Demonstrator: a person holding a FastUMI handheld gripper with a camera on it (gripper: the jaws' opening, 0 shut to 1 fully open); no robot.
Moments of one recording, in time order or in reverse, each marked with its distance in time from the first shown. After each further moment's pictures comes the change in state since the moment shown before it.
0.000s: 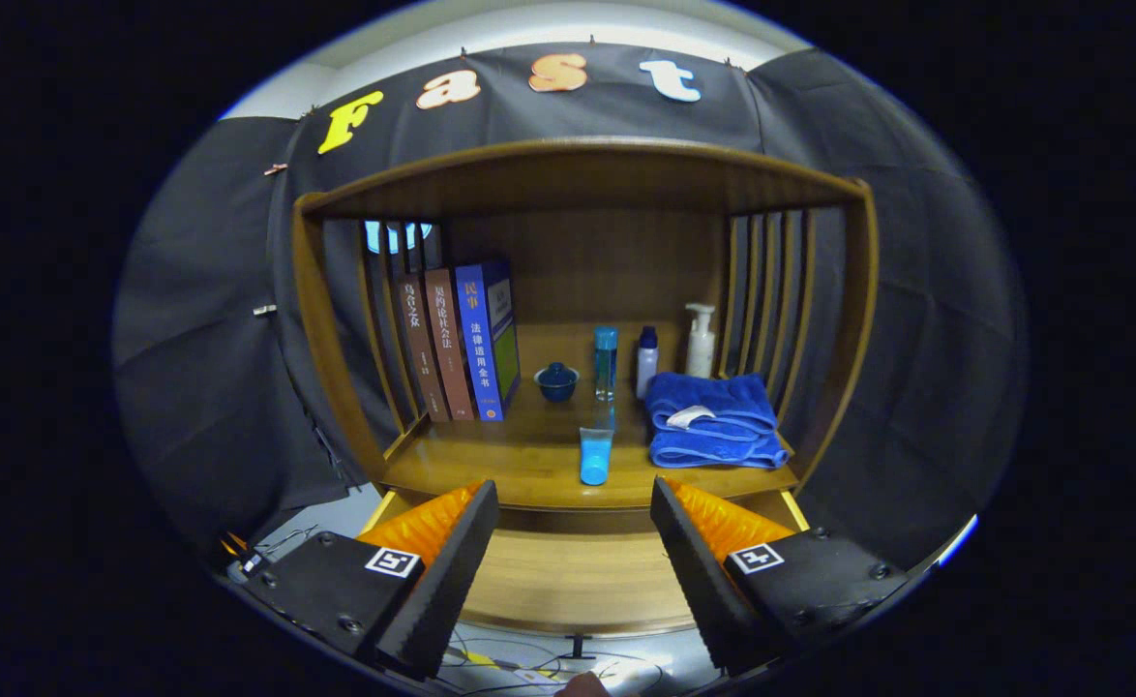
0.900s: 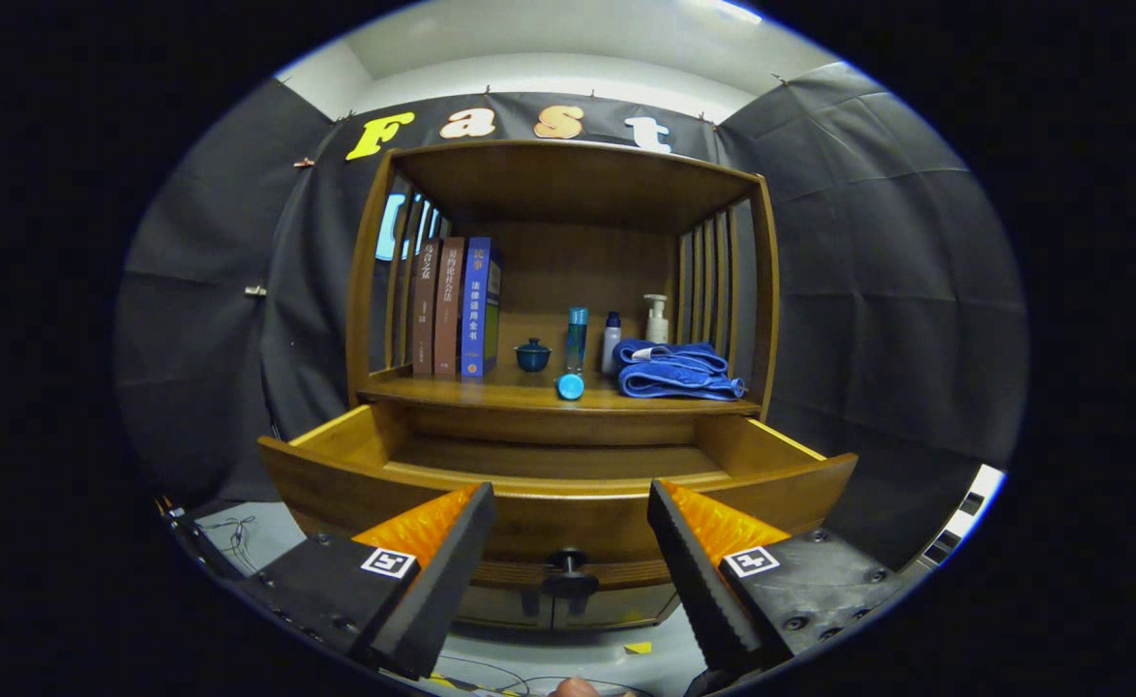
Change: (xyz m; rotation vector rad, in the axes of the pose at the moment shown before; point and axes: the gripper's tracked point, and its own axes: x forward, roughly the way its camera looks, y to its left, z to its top) arm -0.047 0.006 -0.176 -0.067 -0.202 -0.085
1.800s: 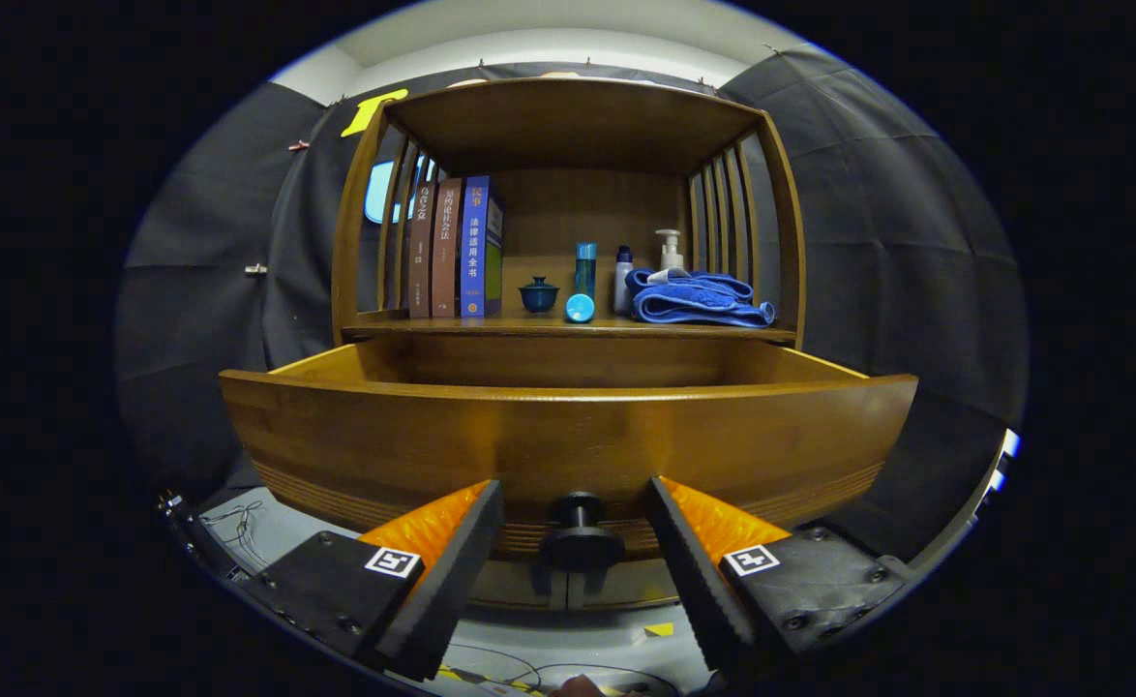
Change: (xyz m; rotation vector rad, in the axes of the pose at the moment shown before) arm 0.034 0.002 -0.067 0.064 0.088 0.021
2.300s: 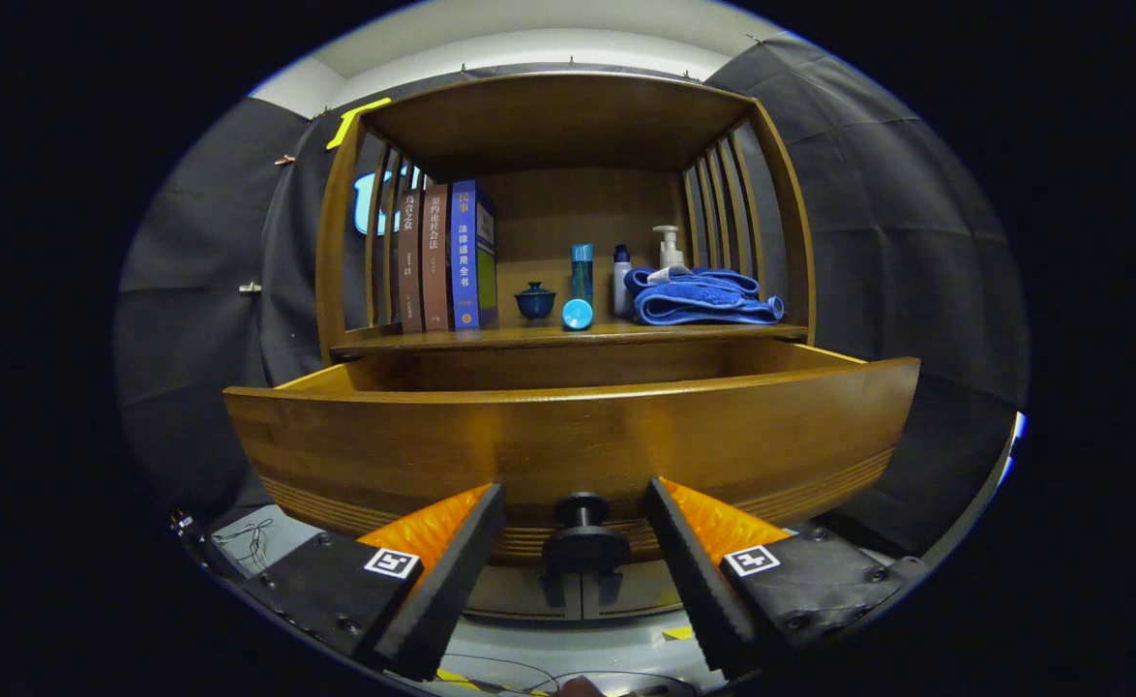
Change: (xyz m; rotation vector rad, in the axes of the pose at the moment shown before) arm 0.033 0.002 0.012 0.042 0.011 0.005
